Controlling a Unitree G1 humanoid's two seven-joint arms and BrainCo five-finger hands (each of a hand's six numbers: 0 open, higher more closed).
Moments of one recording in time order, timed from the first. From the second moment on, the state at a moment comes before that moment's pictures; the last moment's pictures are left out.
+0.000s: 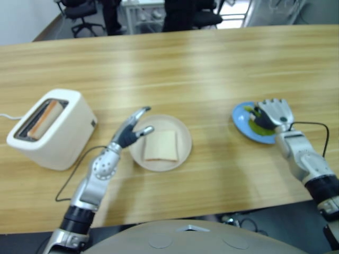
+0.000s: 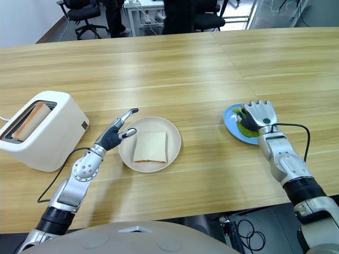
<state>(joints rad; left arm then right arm) 0.04 0.32 -0.15 -0.11 0.38 -0.19 -0.12 -0.18 -0.86 0.26 0.19 -0.87 0.05 -0.31</state>
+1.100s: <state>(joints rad) -0.02 0.27 0.02 -0.06 0.20 -0.16 -0.06 -0.27 -0.20 0.66 0.14 -1.05 0.01 -0.16</state>
